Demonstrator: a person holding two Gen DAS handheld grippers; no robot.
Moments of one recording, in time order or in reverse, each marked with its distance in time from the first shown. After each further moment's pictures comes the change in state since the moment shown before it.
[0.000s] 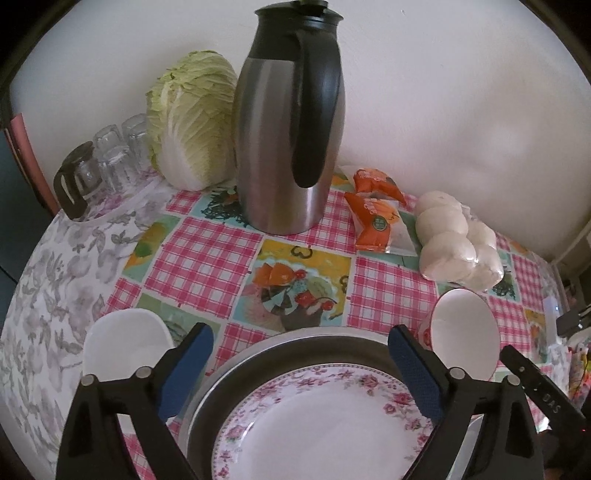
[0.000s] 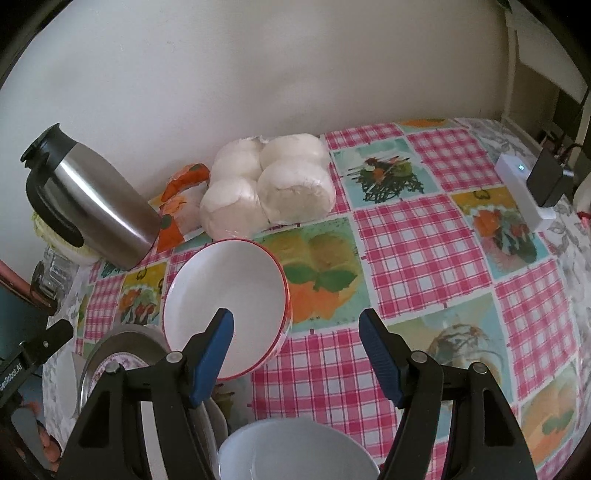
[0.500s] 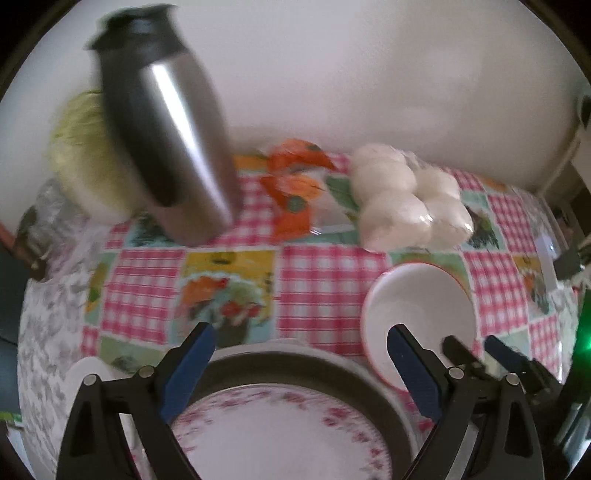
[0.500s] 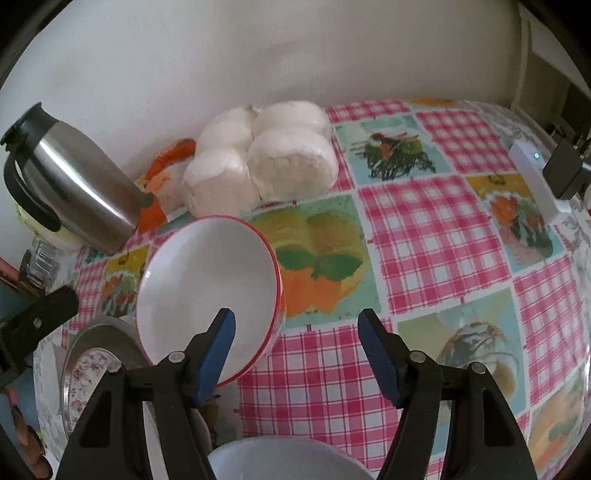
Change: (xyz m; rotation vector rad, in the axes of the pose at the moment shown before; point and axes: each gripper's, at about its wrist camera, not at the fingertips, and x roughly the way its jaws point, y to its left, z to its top) left arm 0.035 -0.089 0.002 0.255 0.134 -0.030; right arm 0.036 -0.002 -0.005 -0.016 0.076 -0.026
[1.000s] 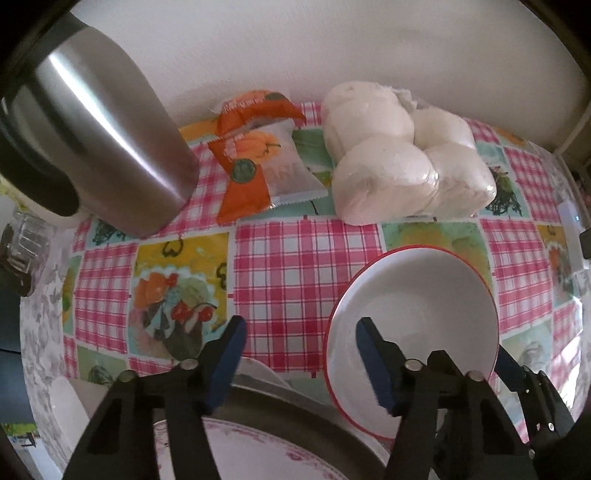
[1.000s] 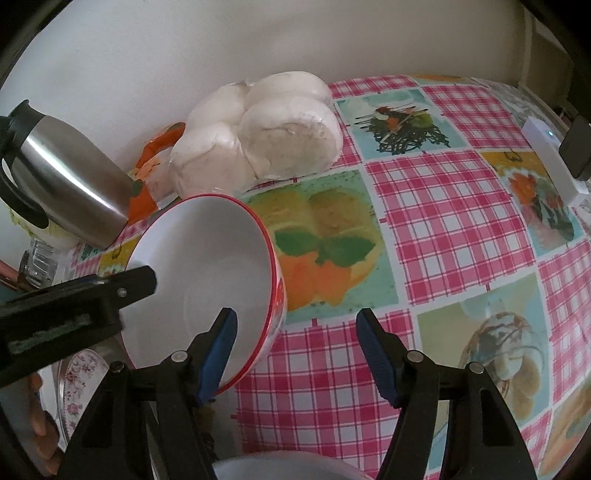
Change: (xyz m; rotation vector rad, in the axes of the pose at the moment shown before) left arm 0.062 -0.034 0.015 0.059 0.160 0.046; right arm 0.023 0.001 -0.001 0.027 0.041 0.028
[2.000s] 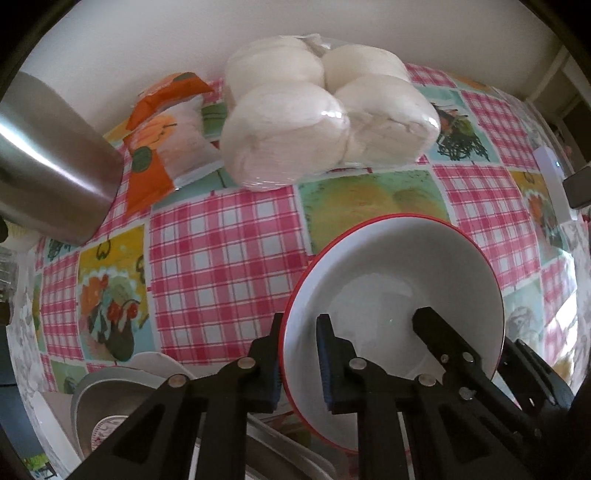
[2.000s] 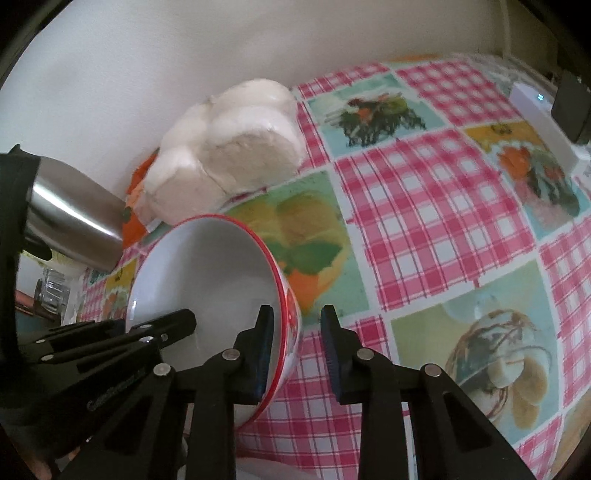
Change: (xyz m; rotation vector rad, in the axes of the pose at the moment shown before) left arm 0.025 -0.073 -0.002 0.137 0.072 -0.067; right arm 0.006 -0.034 0.001 0.103 0.003 0.078
